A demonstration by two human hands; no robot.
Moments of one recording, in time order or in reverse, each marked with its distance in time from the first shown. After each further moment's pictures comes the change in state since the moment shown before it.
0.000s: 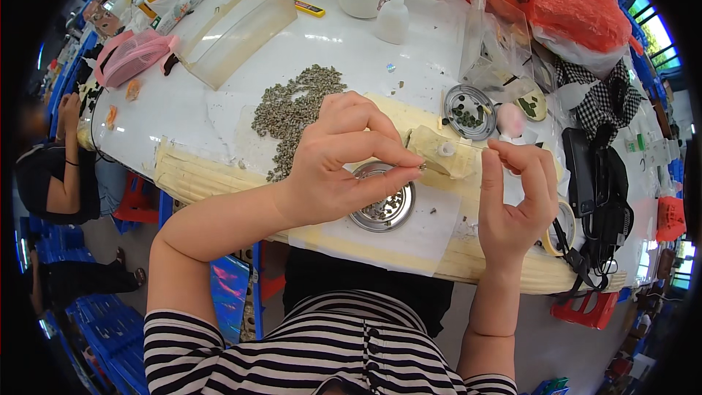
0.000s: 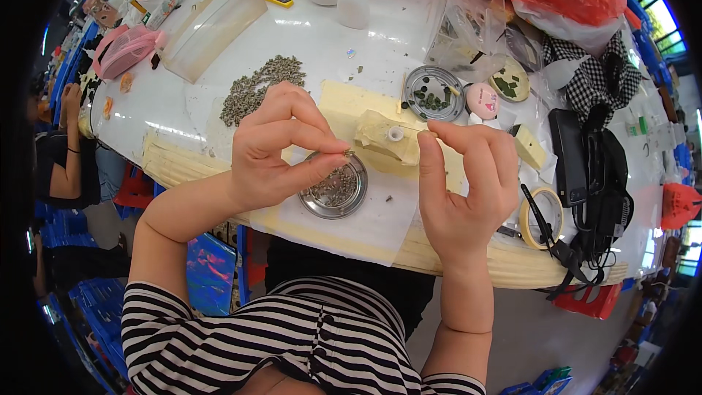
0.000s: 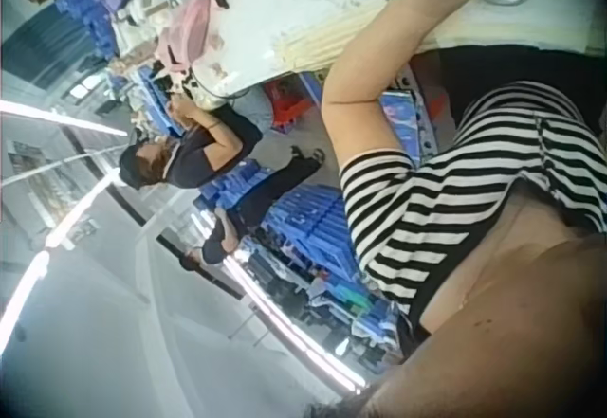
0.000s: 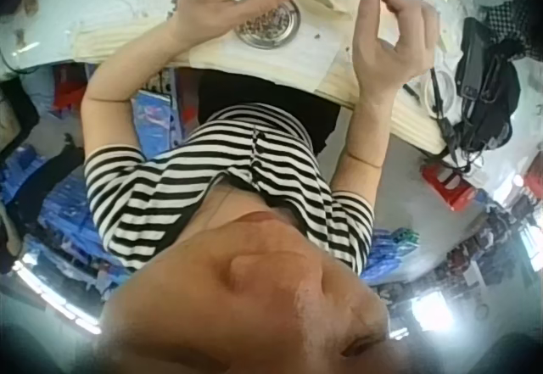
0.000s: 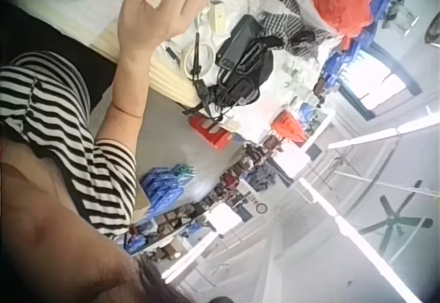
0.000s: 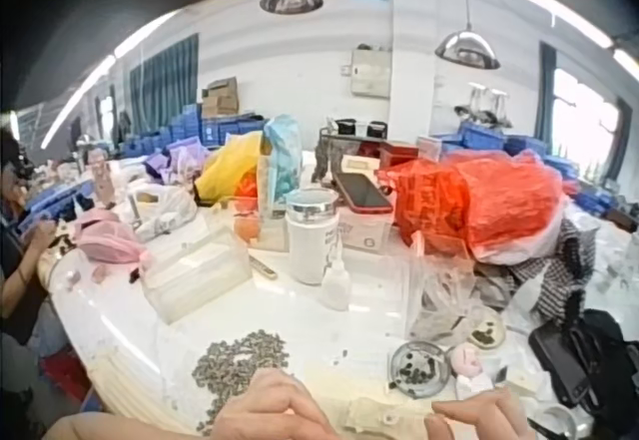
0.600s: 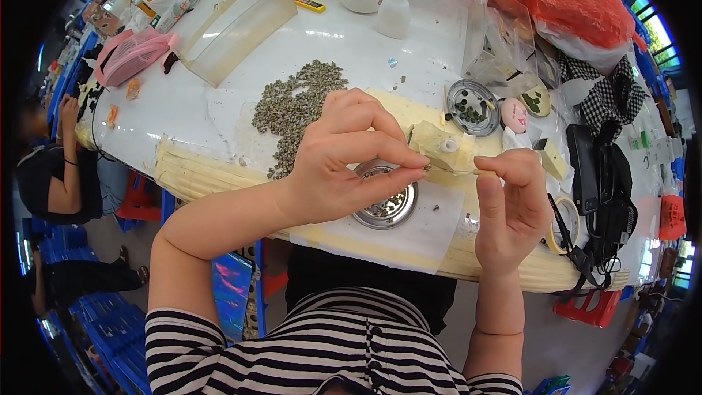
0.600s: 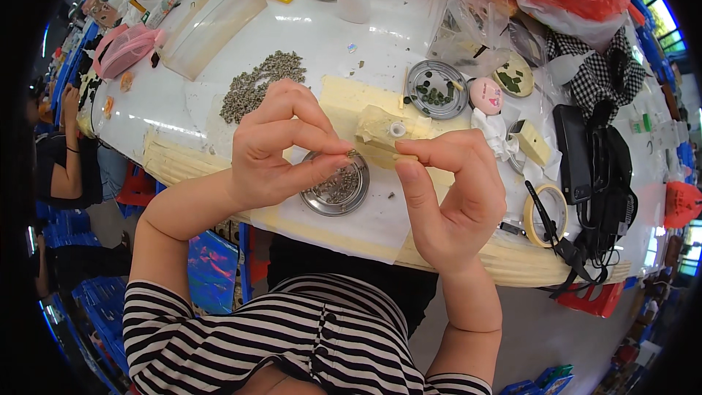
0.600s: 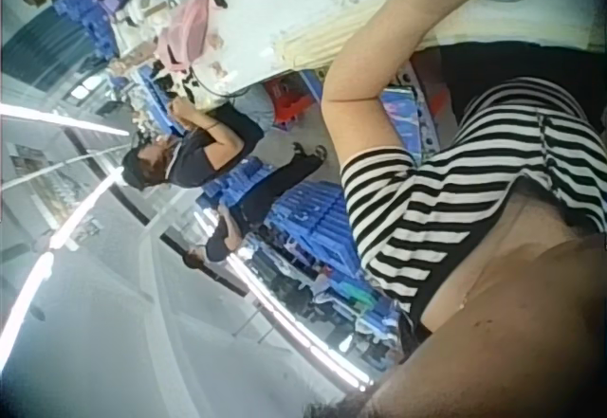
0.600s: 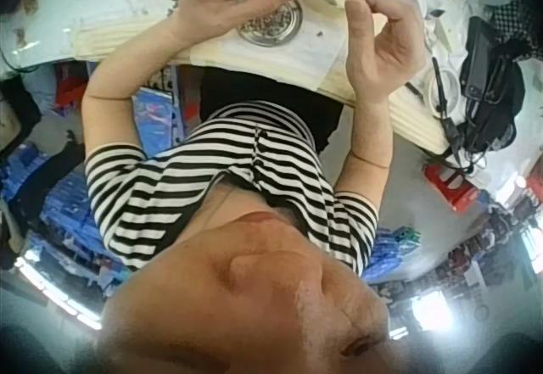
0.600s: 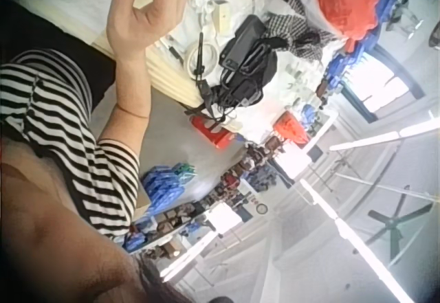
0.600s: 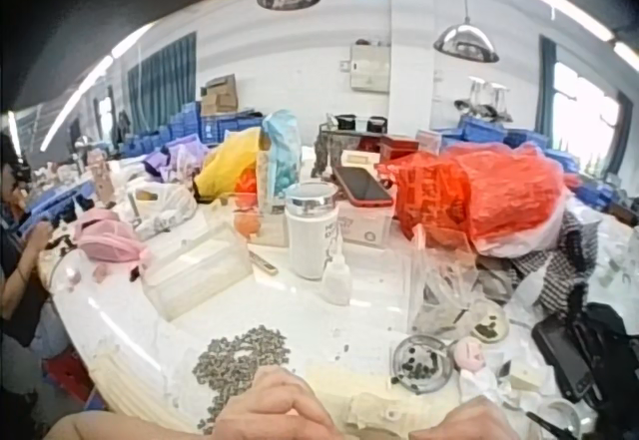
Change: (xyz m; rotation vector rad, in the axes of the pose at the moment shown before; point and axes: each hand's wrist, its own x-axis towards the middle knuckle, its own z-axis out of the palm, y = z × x) left_hand 0.000 0.001 0.001 -0.003 -0.017 0.012; right_hand -0.010 -0.009 0.000 0.447 -0.060 0.102
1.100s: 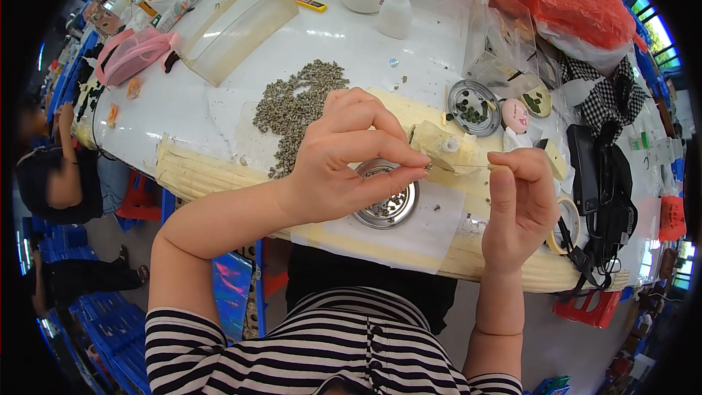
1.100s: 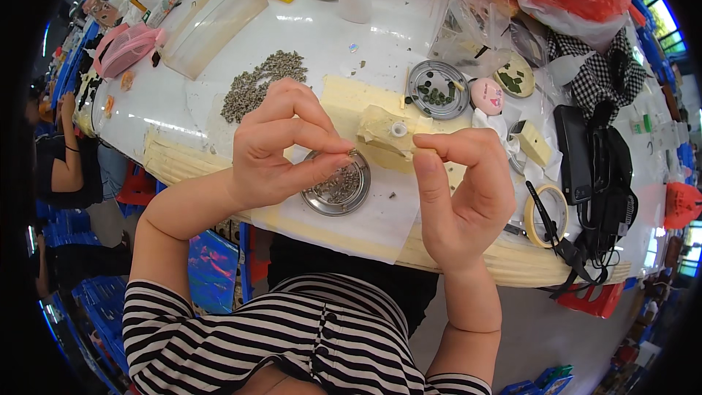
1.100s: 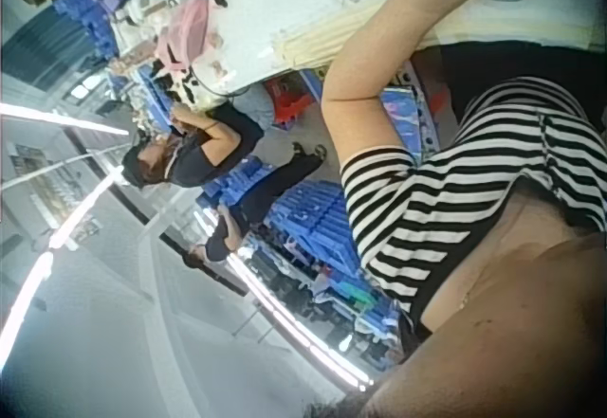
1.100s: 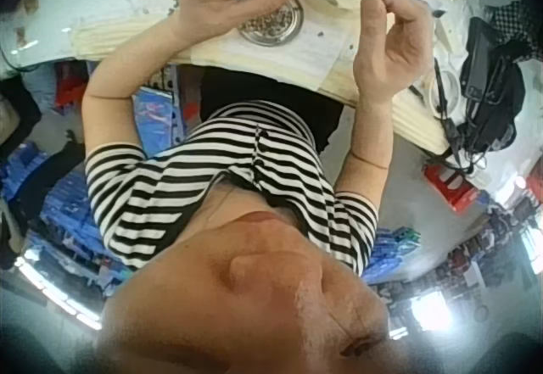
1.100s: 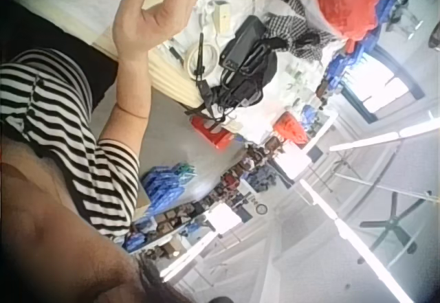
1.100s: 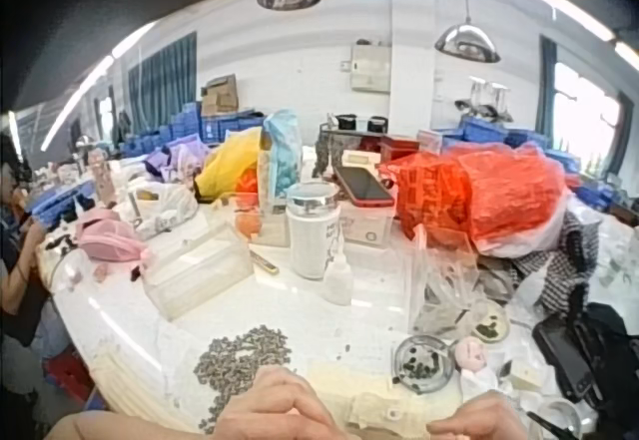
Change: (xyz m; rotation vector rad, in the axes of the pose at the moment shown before) left_hand 0.000 -0.001 -0.001 -0.013 -0.001 0.011; right_hand 0.000 -0.003 0.000 0.041 0.093 0.128
